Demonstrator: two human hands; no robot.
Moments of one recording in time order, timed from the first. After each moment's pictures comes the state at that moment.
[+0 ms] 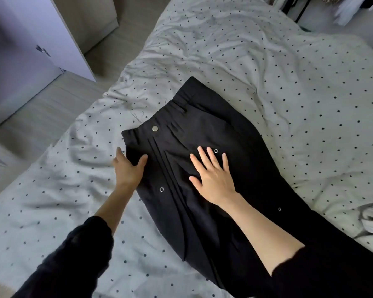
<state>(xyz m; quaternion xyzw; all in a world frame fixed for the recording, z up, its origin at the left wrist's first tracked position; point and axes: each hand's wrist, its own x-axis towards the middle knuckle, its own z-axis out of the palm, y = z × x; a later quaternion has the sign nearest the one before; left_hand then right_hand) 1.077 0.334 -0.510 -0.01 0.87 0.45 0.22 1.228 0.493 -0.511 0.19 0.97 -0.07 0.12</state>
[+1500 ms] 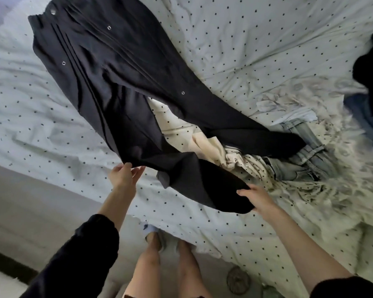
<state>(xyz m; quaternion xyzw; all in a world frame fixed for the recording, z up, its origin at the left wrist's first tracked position) 1.551 0.299 -0.526 -0.32 0.63 0.65 0.28 1.806 0.508 -0.507 0.63 0.52 -0.55 0.15</state>
